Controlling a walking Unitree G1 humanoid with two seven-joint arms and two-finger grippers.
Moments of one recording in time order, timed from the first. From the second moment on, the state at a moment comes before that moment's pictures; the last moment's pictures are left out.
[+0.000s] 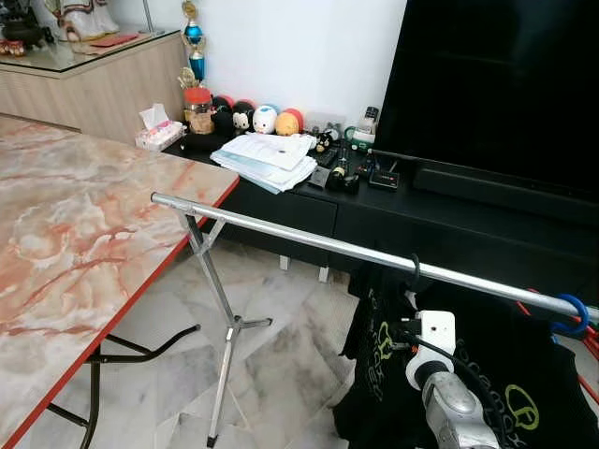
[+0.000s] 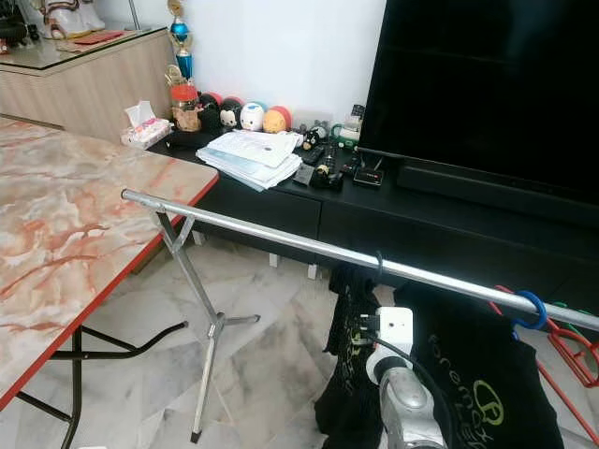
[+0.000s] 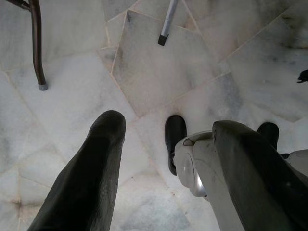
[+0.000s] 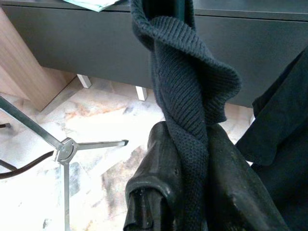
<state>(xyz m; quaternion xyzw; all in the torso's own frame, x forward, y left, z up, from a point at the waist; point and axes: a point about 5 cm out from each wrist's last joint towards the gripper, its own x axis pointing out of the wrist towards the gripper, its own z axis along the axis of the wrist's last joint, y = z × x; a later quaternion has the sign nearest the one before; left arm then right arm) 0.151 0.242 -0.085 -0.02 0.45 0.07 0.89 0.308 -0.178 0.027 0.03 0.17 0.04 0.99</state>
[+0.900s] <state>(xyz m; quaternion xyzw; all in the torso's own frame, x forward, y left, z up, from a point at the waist) 0.151 0.242 -0.085 -0.02 0.45 0.07 0.89 0.289 -0.186 0.035 0.09 0.05 -0.05 0.99</state>
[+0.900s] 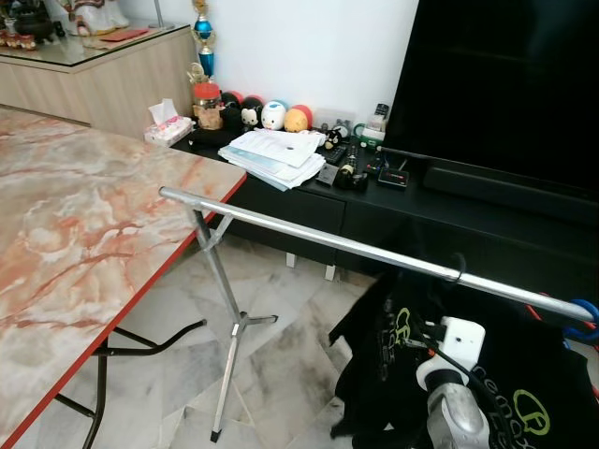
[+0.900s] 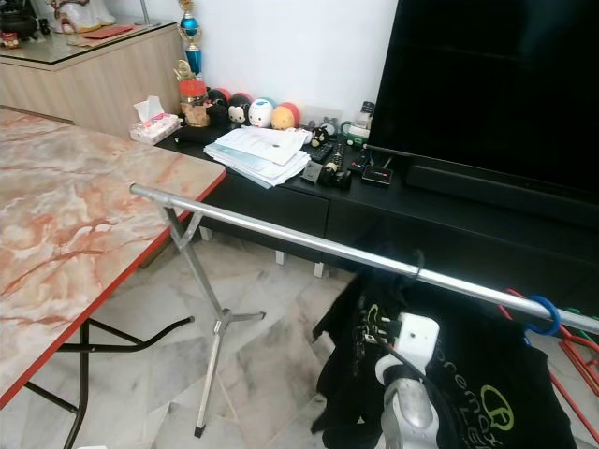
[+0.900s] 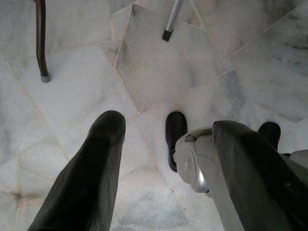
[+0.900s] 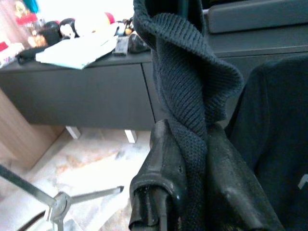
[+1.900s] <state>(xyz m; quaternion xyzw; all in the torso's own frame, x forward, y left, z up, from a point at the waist) 0.149 0.240 -0.086 -0.01 0.45 0.07 0.89 0.257 -0.186 0.013 0.08 0.09 -0.02 0.99</state>
